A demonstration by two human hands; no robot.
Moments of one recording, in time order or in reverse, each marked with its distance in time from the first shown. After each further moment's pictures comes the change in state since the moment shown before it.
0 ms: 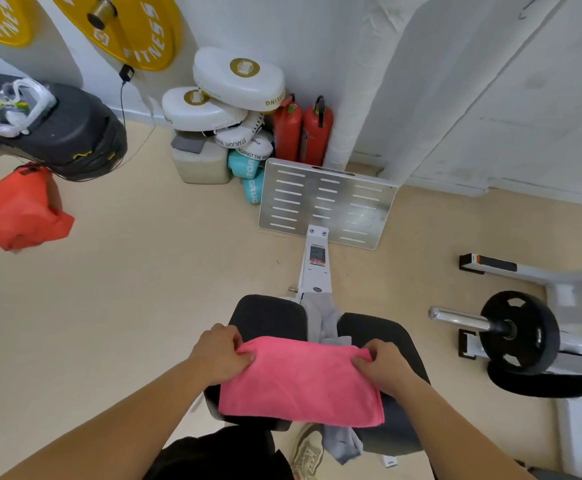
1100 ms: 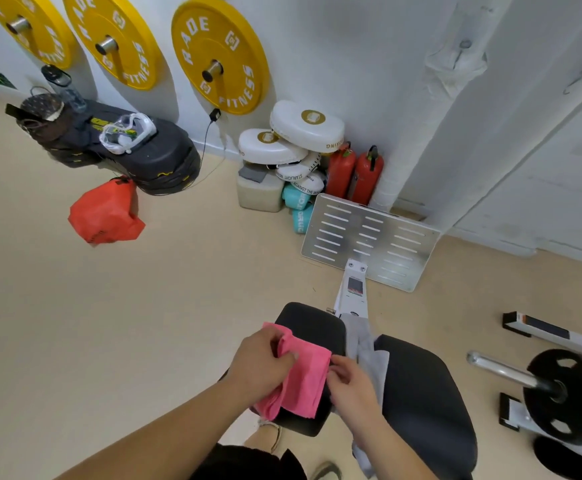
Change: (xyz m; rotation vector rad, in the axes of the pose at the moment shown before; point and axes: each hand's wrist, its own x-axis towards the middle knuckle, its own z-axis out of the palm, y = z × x) left_hand -0.115 0.000 0.003 -0.469 0.338 0.129; right_hand -0.102 -0.083 0.097 0.592 -0.065 -0.159
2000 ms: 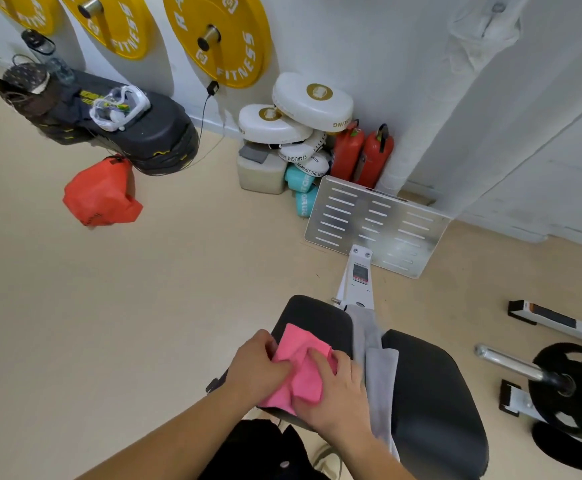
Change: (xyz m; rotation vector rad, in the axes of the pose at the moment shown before) left_hand 0.028 -0.031 0.015 -0.042 -0.033 -0.229; right_hand 0.014 0.010 0.036 -0.890 0.051 -0.268
